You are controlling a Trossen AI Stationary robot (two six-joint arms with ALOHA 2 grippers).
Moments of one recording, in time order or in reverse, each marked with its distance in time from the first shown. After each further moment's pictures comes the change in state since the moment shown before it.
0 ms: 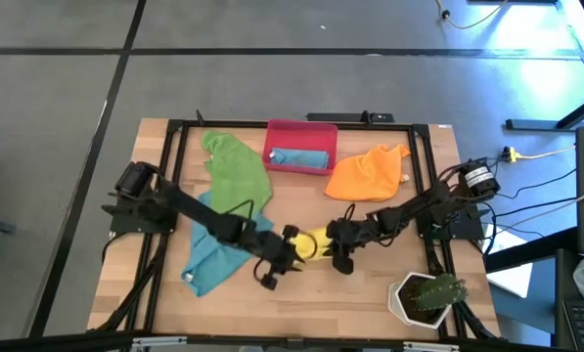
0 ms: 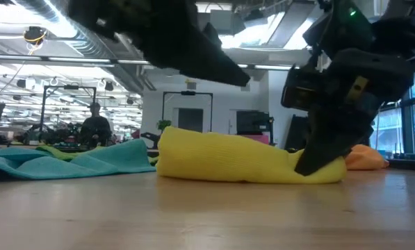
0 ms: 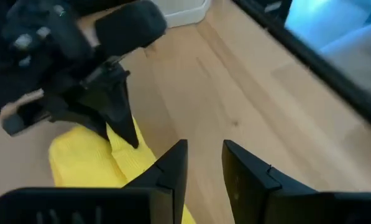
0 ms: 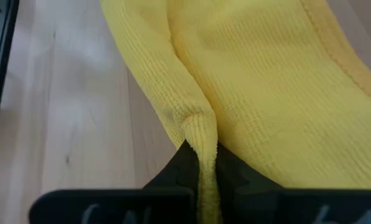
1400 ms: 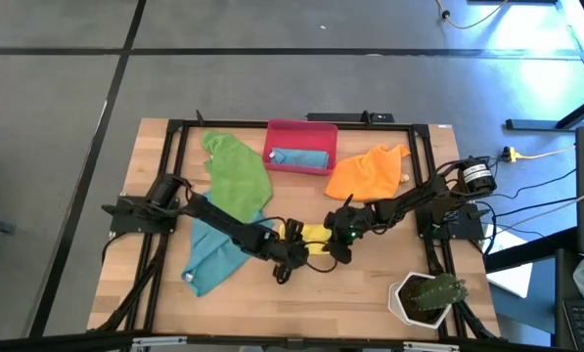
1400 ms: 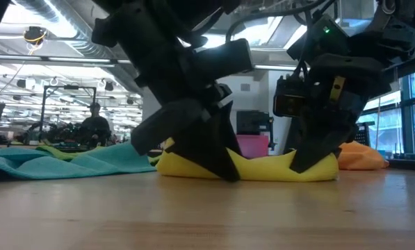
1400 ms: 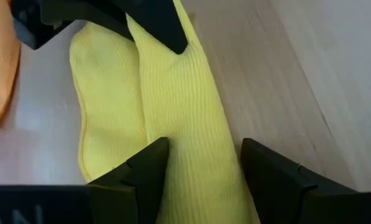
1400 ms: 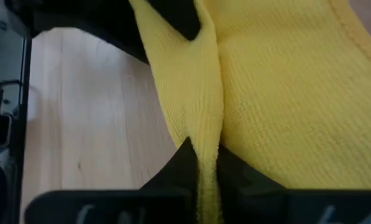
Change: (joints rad) left arm 0.035 0.254 0.227 -0.367 -0.296 0.022; right arm -0.111 0.003 -0.002 0.014 -0.195 0.016
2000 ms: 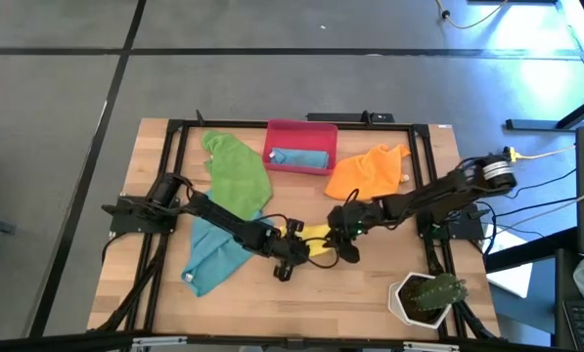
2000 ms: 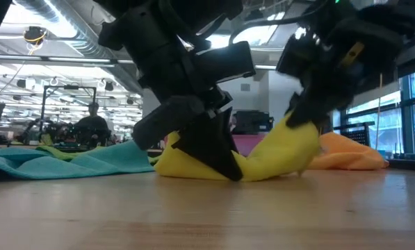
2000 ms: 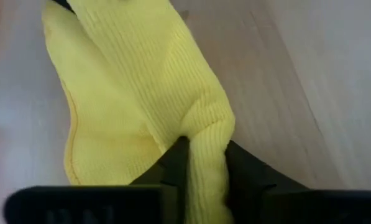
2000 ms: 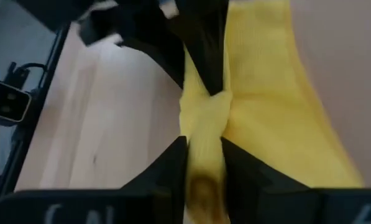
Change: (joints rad) left arm 0.017 0.009 -0.001 -0.024 0.082 -0.050; right arm 0.005 -0.190 0.002 -0.084 0.056 -0.266
